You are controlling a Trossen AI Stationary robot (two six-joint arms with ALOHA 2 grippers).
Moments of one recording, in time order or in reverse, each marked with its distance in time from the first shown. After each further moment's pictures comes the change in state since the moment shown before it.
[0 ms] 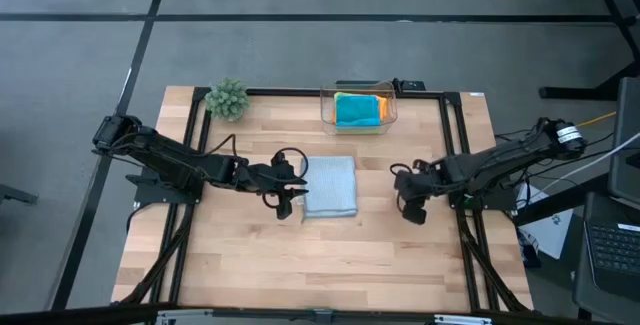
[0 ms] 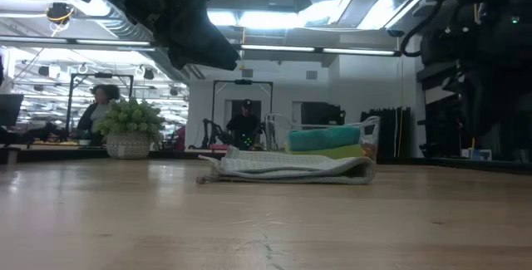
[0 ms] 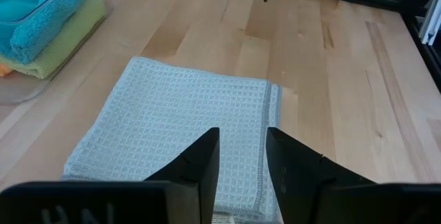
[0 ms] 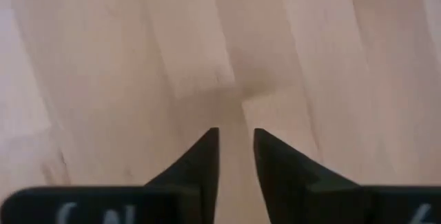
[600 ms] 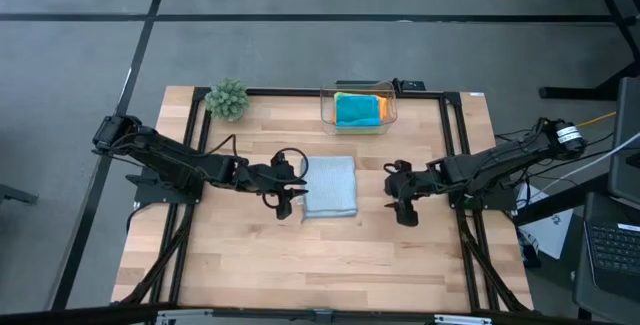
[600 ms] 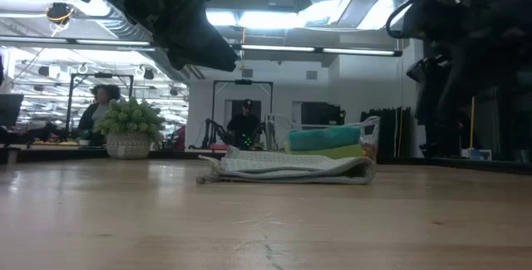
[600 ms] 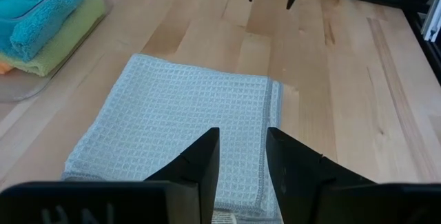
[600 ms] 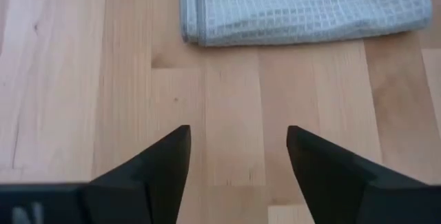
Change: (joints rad) left arm 0.000 0.000 0.000 -0.010 0.000 0.000; right arm 0.000 0.001 -0.025 0.317 0.001 -0.264
